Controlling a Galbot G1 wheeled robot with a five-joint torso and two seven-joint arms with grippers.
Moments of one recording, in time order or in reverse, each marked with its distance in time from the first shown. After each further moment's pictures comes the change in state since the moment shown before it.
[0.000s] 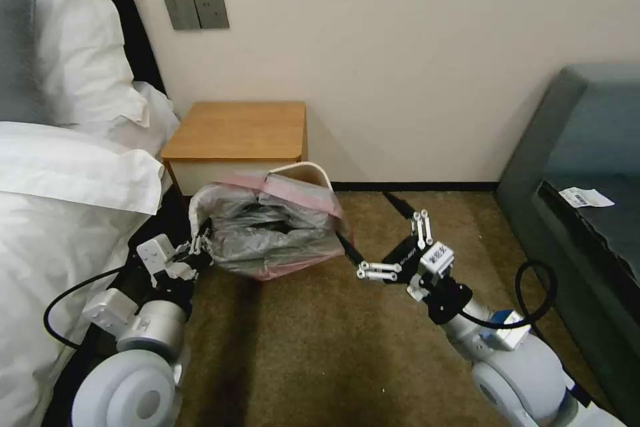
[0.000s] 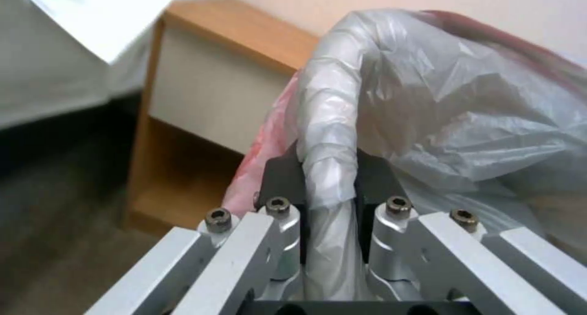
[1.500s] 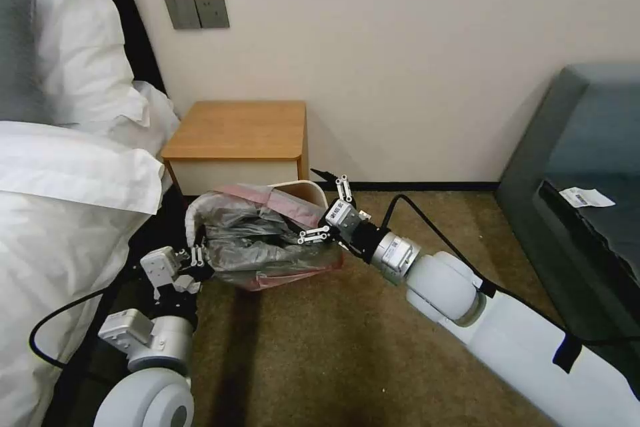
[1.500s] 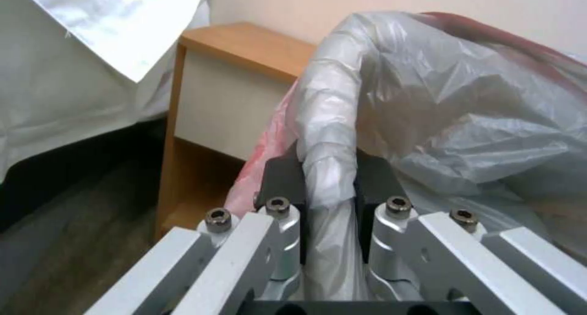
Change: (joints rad) left arm 0.037 -0.082 0.029 0.002 0.179 -0.047 0.035; right arm 0.557 -0.036 -0.451 -0.253 -0.092 -0.223 0.014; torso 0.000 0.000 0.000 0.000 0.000
